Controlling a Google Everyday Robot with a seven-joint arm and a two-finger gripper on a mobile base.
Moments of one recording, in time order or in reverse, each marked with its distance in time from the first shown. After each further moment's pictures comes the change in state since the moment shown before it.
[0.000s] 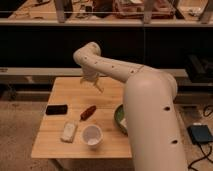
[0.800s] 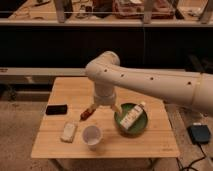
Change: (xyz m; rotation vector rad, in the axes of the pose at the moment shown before) arm -0.144 0.186 -0.099 -0.092 -0.153 -0.213
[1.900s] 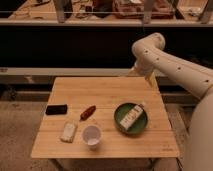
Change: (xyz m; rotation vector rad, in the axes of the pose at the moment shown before) arm 0.270 0.125 -0.011 0.046 0.351 0.482
